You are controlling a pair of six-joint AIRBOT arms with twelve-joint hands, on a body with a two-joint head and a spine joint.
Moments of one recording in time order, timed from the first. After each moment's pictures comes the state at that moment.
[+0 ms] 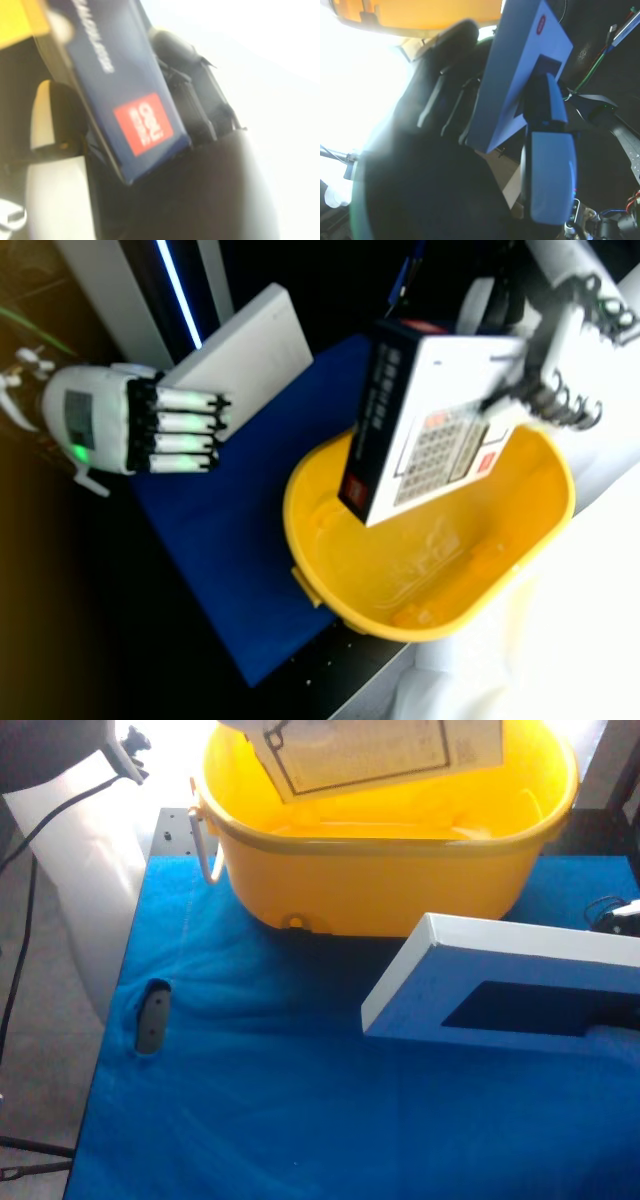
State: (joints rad) left arm 0.24 -1.26 1.48 0.30 -0.32 0.58; right arm -1.34 -0.86 0.84 -2.93 -1.52 2.84
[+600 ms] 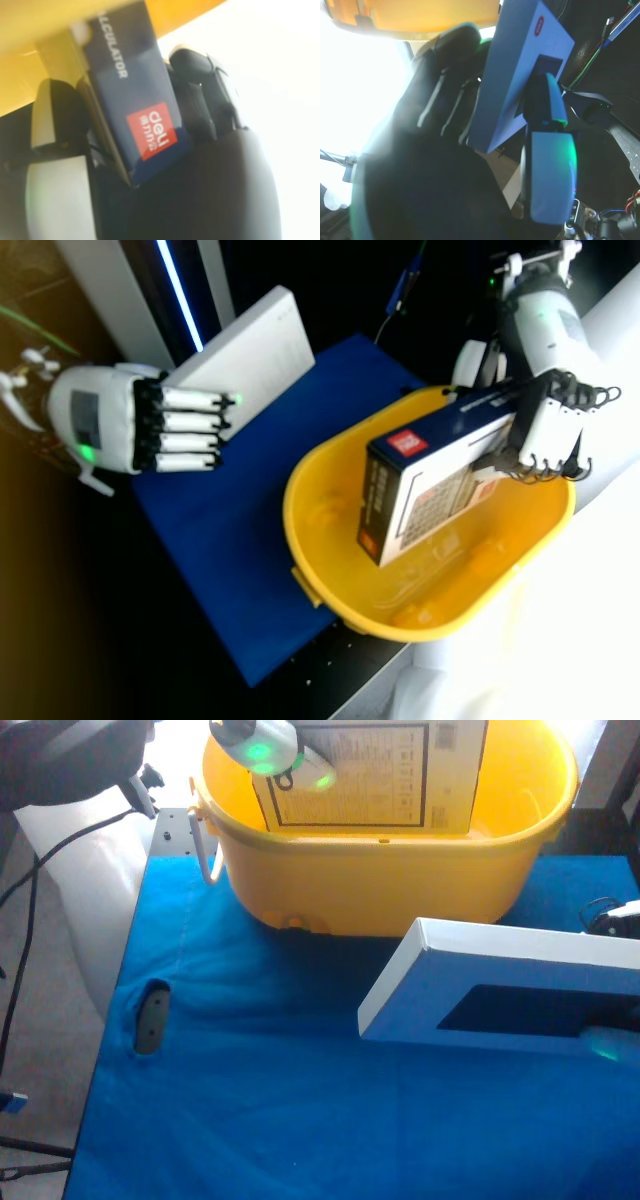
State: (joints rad) left arm 0.27 -1.33 1.54 0.28 -0.23 0.58; right arm -1.34 -0.86 0.84 -2.93 -1.52 2.84
